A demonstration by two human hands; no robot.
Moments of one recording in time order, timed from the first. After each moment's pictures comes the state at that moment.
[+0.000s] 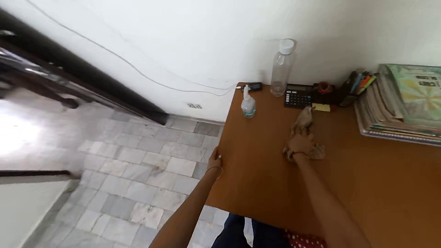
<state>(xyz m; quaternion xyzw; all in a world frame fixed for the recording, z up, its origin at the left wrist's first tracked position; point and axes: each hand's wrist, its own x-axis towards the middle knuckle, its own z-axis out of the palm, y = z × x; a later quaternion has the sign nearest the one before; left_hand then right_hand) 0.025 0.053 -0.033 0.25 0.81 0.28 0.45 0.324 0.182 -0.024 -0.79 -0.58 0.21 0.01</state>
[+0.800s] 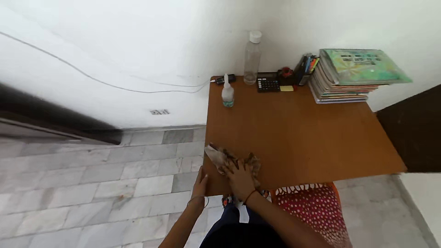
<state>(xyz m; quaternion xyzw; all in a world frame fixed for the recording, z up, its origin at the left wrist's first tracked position) 0.004 -0.063 -0.027 0.24 0.70 0.33 0.58 0.172 -0.041 0.001 -0.54 -0.78 0.33 -0.07</state>
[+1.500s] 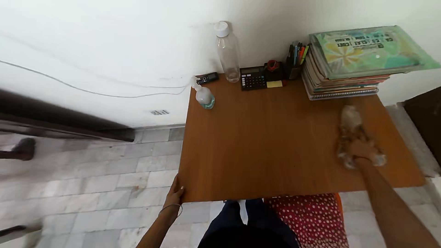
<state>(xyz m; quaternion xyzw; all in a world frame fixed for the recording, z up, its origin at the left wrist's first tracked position) 0.024 -0.069 -0.030 0.21 0.79 0.30 0.49 0.657 0.035 -0.021 -0.88 -0.45 0.17 -0.01</state>
